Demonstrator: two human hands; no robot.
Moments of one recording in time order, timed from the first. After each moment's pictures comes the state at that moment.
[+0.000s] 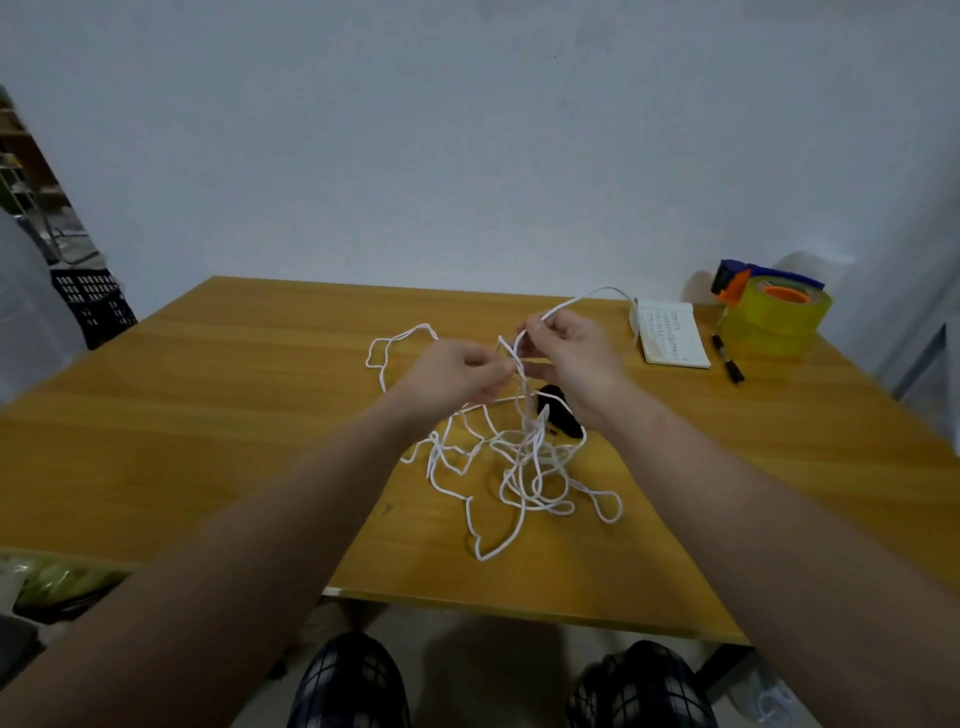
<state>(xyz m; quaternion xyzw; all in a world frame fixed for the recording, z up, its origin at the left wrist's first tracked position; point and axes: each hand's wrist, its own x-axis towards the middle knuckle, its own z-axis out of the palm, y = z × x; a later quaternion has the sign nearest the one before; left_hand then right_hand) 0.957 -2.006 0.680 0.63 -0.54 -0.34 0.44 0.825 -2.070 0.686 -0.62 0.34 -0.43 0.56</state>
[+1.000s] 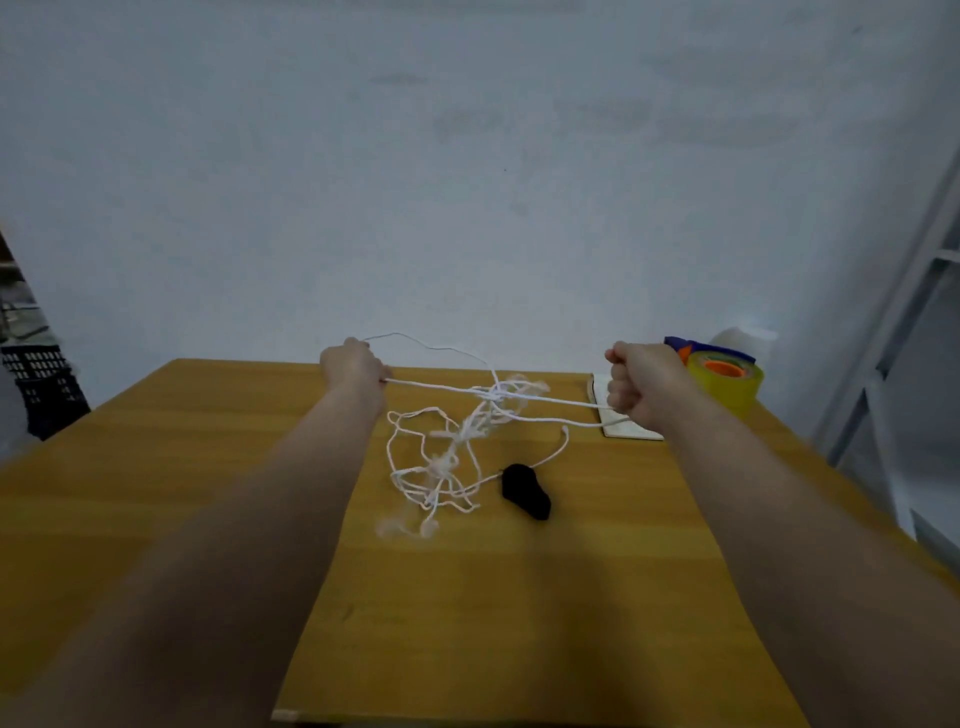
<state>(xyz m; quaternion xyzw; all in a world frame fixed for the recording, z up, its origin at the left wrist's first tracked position) 1.010 -2.081 0.745 0.58 -0.14 -0.33 0.73 0.745 -2.137 0.755 -0.43 0.49 -0.47 0.59</state>
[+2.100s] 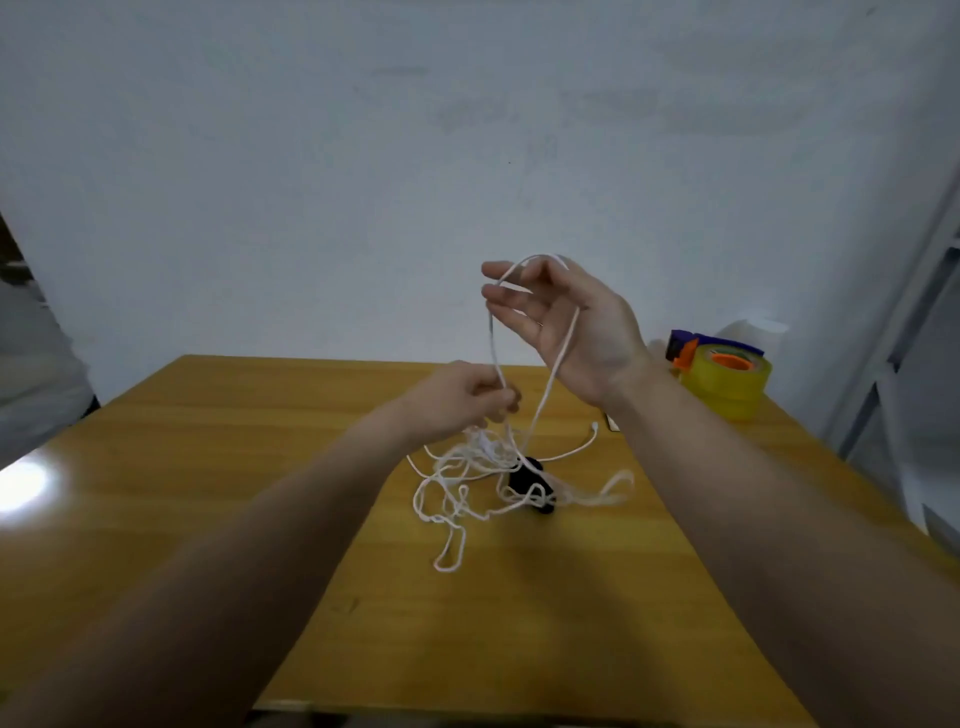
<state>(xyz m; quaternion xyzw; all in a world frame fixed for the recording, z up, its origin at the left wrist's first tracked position) 0.945 -2.044 0.741 0.57 -0.69 -0.29 0.34 0.800 -2.078 0.795 -0.54 0.07 -0.46 0.70</state>
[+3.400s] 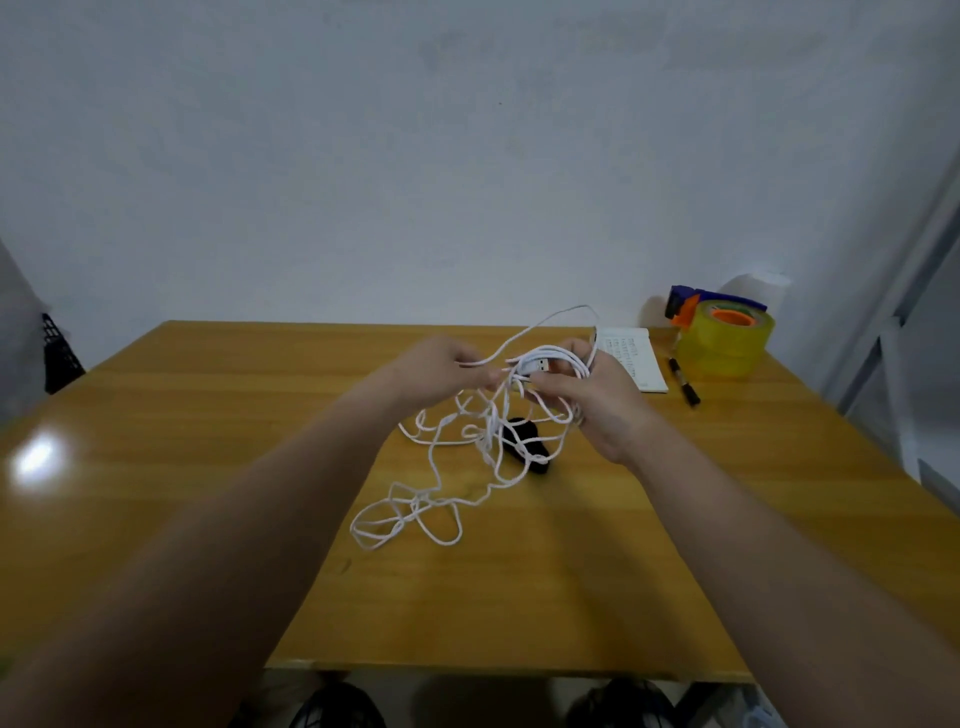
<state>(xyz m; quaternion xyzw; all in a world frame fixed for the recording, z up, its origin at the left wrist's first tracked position) 0.957 -2.068 0.713 0.64 -0.66 -0.26 0.29 0.765 -2.096 0.687 -0.61 0.28 -0.43 0.60</state>
